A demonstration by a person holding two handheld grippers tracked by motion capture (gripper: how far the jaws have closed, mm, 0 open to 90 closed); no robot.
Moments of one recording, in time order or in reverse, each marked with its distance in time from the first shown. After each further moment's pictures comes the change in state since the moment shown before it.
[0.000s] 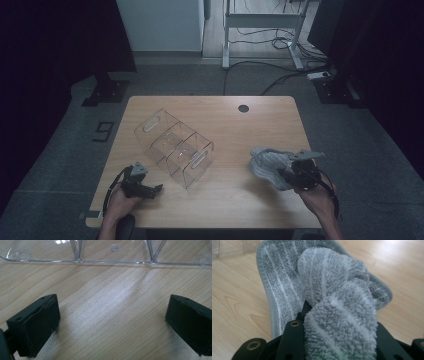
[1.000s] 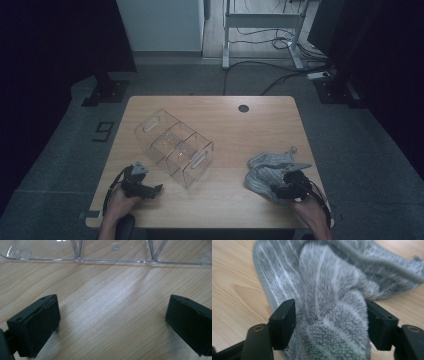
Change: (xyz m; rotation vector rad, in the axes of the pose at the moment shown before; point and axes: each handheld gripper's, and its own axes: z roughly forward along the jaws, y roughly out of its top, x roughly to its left) left arm -0.001 0.002 -0.001 0.026 0.012 -0.009; right arm 0.005 -0.040 0.043 0.122 0.040 -0.011
